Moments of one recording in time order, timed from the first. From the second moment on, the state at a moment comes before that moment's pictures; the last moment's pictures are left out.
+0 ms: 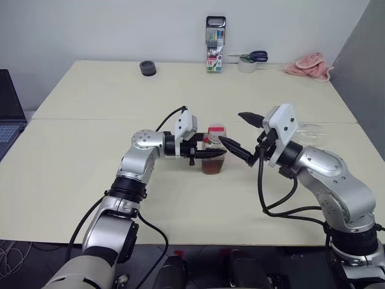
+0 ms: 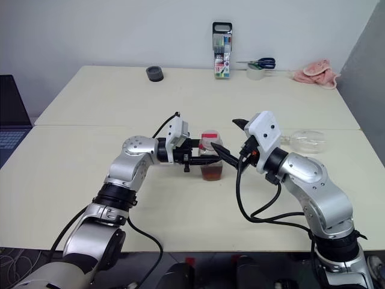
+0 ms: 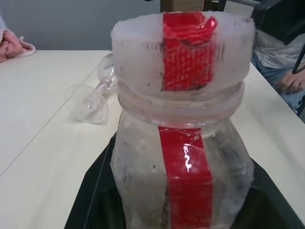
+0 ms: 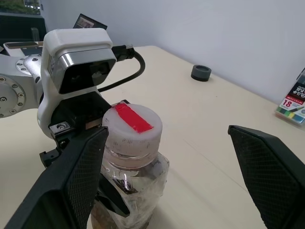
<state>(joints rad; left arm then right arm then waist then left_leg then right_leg) -0.79 0.33 -0.13 0.44 -0.27 0.11 -1.30 -0.45 -0.49 0.05 -0.57 0.42 0.69 0.50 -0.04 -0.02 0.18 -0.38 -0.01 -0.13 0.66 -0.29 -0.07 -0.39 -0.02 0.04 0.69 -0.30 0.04</state>
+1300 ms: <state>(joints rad) -0.77 0.31 -0.13 0.38 -0.29 0.08 -1.30 -0.56 -0.52 0.07 -0.54 0.64 0.80 0.57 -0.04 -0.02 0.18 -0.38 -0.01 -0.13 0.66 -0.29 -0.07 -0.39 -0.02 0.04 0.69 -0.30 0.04</state>
